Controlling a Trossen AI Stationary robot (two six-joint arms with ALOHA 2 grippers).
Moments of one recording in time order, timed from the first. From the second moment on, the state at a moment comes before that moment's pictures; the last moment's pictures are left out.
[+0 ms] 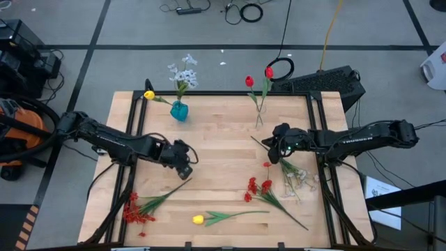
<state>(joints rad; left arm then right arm) -0.21 1.28 0.77 -0.61 -0.16 -0.95 -0.05 0.97 0.38 0.02 0.21 0.47</state>
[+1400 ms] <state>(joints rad) -0.49 1.65 0.82 -0.76 0.20 -0.90 -0.05 1.09 0.38 0.04 0.21 0.45</state>
